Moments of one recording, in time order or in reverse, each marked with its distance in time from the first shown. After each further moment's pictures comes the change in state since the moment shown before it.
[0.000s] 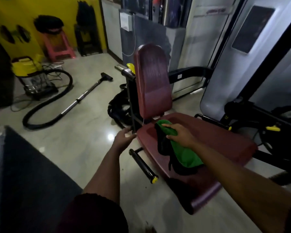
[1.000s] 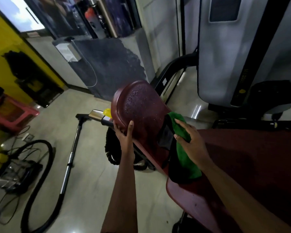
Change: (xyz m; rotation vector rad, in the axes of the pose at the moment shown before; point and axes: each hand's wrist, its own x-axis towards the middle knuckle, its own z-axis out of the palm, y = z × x) left_hand 0.359 0.158 -0.006 -0.455 -0.120 0.275; right_hand 0.250 -0.022 -0.045 0.595 0.805 0.224
